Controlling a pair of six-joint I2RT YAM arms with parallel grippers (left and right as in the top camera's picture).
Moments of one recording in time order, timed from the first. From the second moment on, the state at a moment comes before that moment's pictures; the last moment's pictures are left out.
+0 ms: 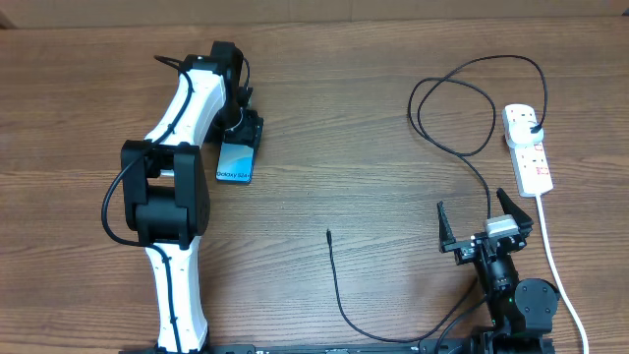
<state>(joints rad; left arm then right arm) -0.12 2.33 1.91 -1.15 0.03 0.00 -0.04 0.01 0.02 -0.02 -0.23 -0.22</state>
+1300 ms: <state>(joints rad) -0.12 2.33 1.99 -1.14 0.97 -0.29 -0.04 0.01 0.02 -0.02 -0.23 -0.22</state>
